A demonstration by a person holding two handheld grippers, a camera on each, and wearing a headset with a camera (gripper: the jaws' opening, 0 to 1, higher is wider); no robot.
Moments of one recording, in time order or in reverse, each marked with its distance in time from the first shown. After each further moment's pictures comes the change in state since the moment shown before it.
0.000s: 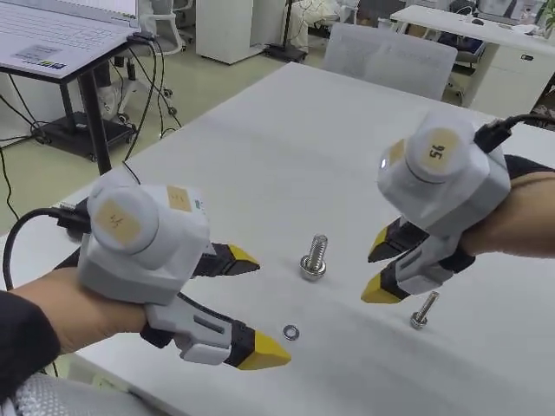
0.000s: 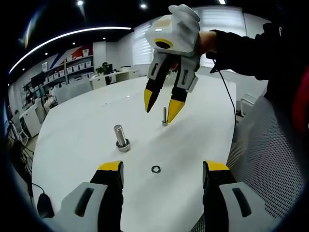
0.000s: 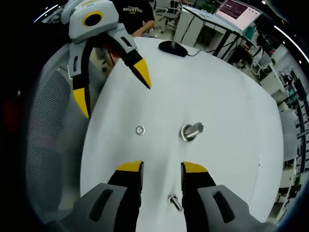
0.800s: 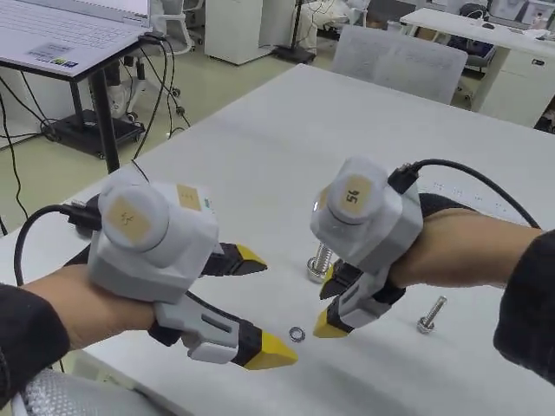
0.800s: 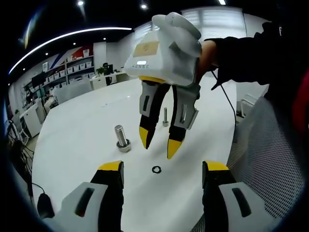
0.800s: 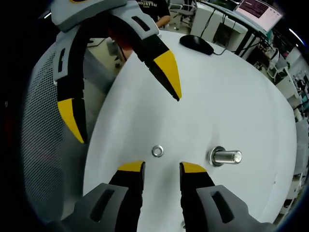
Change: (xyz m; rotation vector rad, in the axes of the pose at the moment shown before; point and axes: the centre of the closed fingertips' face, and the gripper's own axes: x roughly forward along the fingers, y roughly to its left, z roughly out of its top) left arm -0.003 0.001 -0.001 -0.002 -0.005 0.004; right arm 0.059 0.030 0.028 -0.051 0.025 0.127
